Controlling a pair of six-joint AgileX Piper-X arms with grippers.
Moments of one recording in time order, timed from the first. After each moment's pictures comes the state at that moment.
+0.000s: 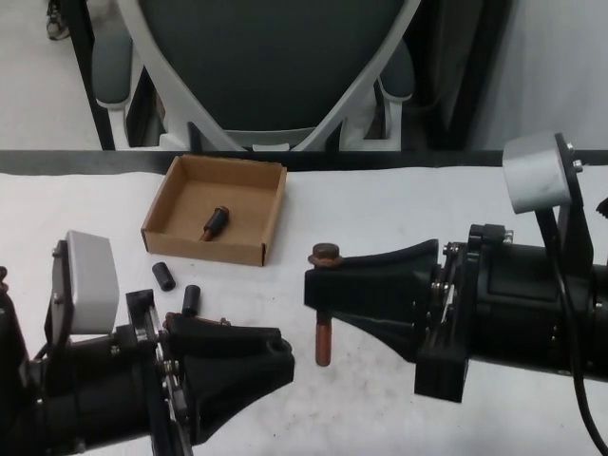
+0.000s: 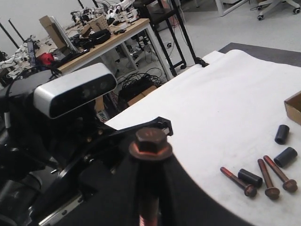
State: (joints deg) left arm -29.4 58.1 -11.4 -34.6 42.5 -5.0; right arm 45.2 59.5 -31.7 -13.3 -24.9 20.6
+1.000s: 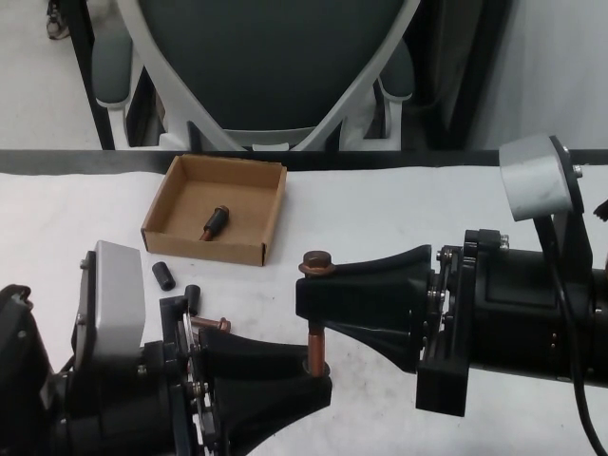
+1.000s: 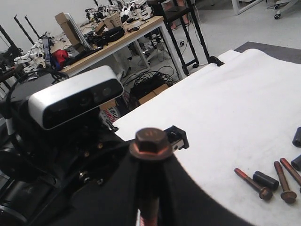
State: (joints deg) left arm -35.7 59.2 -11.4 -39.5 40.9 -5.6; right arm 45.7 59.5 -31.7 -13.7 -25.7 20.6
